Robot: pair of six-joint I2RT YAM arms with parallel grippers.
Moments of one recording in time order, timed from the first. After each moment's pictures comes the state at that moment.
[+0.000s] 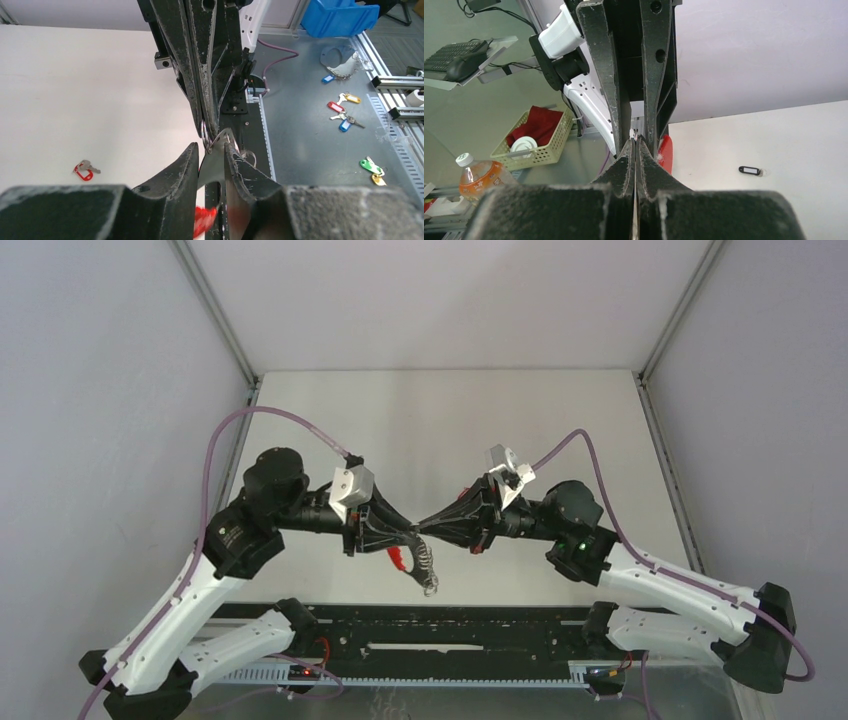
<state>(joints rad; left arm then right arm) -0.72 0.82 1.13 -0.54 0.88 0.10 1.00 0.98 0.79 0.53 -0.56 0.40</state>
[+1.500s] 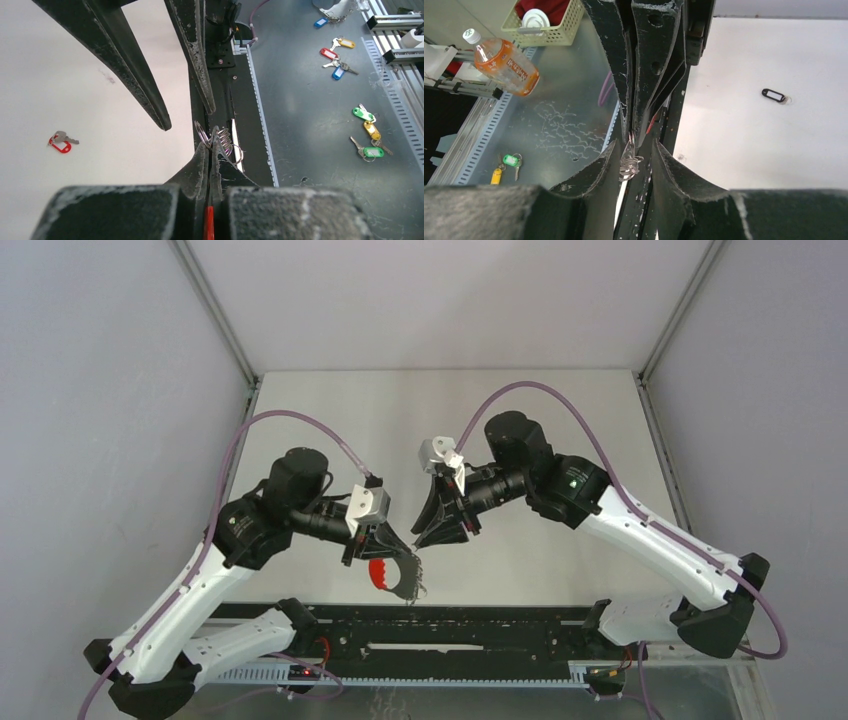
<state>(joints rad) -0.72 0.87 1.16 -0.82 0.92 0.36 0.93 1.28 1.41 -0.51 -0.90 -0.13</state>
